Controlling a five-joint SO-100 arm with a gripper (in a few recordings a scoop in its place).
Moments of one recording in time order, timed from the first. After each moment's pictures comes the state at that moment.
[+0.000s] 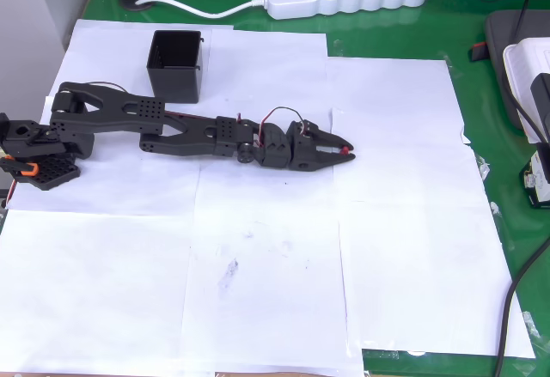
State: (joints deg) arm 3.1 185.6 177.9 -0.4 -81.6
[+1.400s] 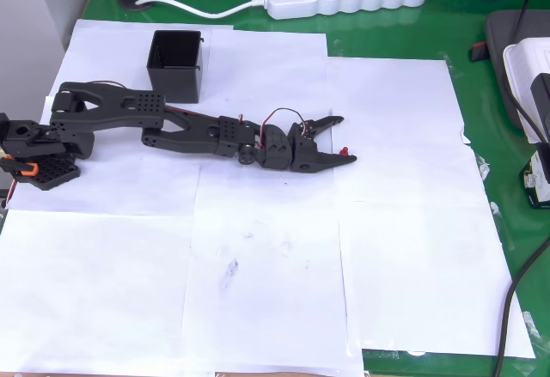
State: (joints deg) arm 2.5 177.4 162.3 -7.9 -85.5
